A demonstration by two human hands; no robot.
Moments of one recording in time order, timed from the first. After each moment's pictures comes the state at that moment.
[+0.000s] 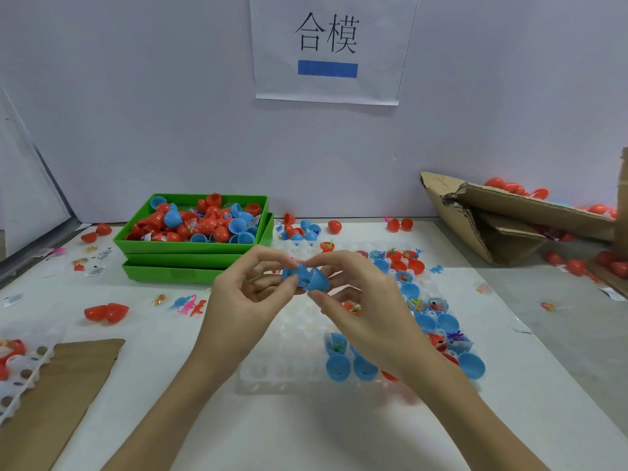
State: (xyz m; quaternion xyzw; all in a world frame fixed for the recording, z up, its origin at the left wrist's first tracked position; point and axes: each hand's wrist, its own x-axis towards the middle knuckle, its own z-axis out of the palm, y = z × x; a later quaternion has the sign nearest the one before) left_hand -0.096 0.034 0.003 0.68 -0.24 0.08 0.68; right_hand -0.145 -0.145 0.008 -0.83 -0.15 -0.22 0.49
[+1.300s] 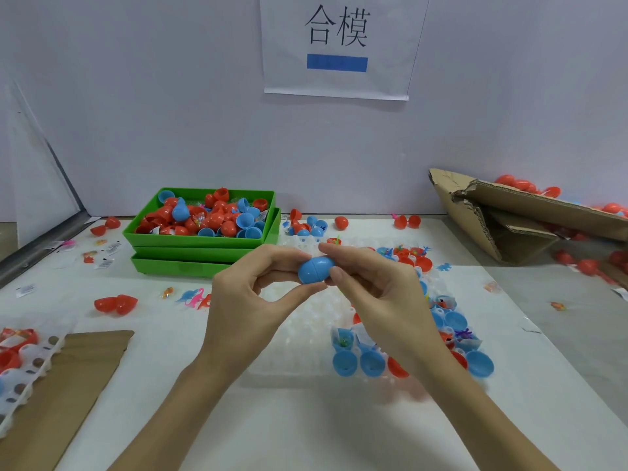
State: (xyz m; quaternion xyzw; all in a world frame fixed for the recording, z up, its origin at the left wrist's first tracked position) left_hand -0.103 0.036 0.008 0.71 -0.33 0.20 0.58; right_hand -0.147 -0.145 0.012 -0.76 -0.12 -0.23 0.59
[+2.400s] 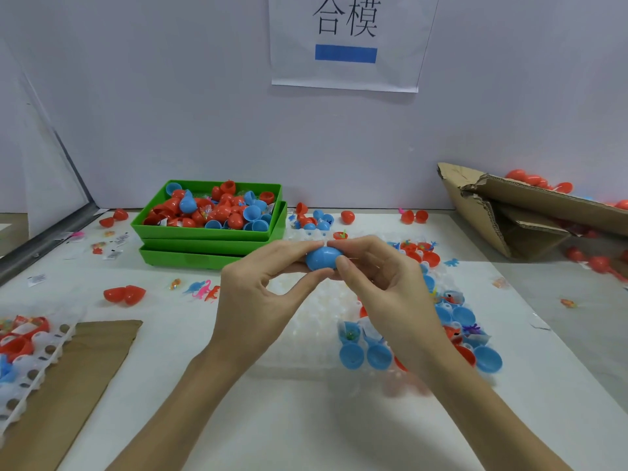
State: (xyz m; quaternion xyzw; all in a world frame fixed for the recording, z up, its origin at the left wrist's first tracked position) left_hand -0.101 0.035 0.004 0.73 -0.36 0.29 0.51; right_hand -0.147 -0.139 0.011 -0.72 -0.10 -0.20 0.66
